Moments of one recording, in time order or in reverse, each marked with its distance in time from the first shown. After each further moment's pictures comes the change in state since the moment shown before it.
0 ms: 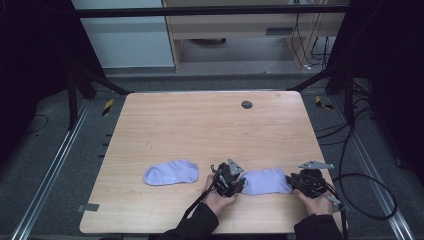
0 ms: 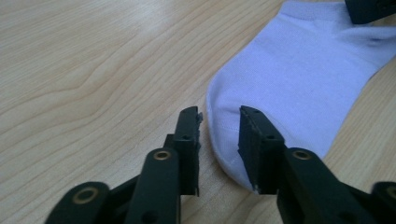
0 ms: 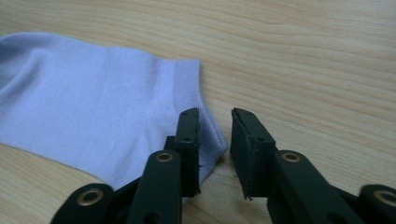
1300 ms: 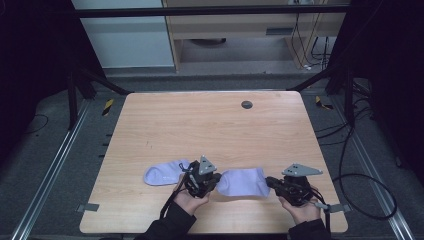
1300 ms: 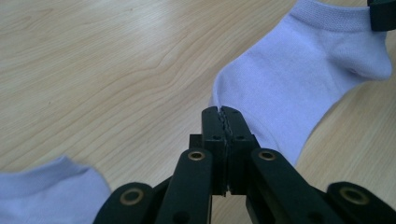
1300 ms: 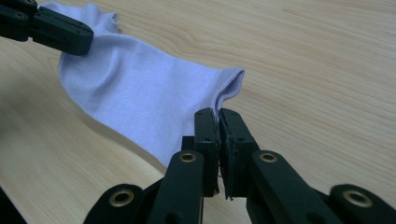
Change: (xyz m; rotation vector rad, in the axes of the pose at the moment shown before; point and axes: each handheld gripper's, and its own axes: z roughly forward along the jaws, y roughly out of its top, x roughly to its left) left arm 0.039 -0.017 -0.084 -0.047 -0.014 0.000; right arm 0.075 0.023 -0.039 -0.113 0.195 -0.107
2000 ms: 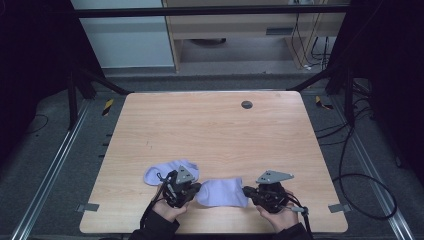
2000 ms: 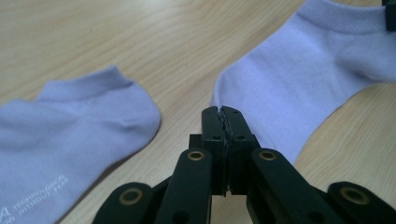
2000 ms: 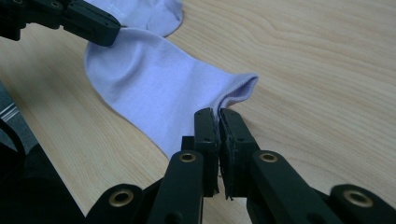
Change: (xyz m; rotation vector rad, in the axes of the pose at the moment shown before) left arm 0.024 -0.044 -0.029 0.077 0.018 -0.039; right arm 0.051 0.003 0.031 0.061 0.122 -0.063
